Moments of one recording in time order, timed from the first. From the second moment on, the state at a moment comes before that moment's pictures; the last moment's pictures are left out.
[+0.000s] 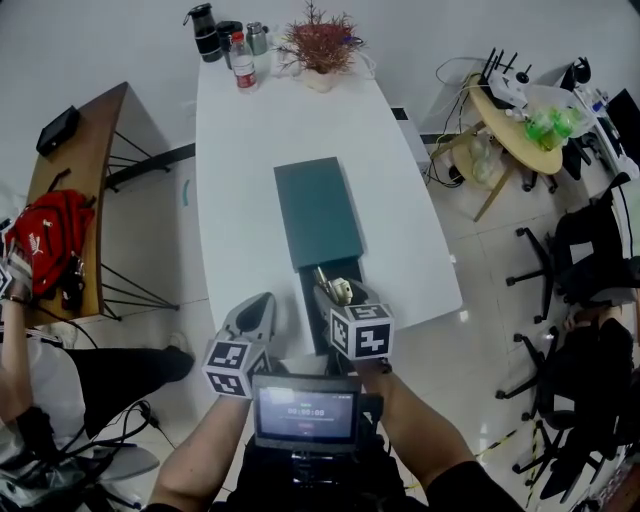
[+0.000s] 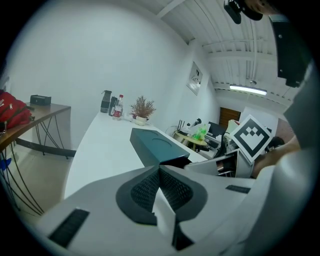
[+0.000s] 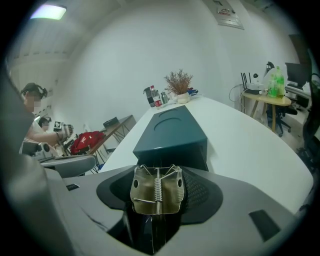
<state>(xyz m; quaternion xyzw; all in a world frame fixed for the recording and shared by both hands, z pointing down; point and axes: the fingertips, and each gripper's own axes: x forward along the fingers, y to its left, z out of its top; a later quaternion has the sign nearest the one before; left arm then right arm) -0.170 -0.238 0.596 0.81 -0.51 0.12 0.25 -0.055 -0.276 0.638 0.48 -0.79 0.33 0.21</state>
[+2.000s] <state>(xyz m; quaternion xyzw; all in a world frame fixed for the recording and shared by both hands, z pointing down) -0.161 -0.230 0.596 0.82 -0.49 0.12 0.27 -0.048 -0.290 0.641 0.47 -0.77 0.36 0.23</state>
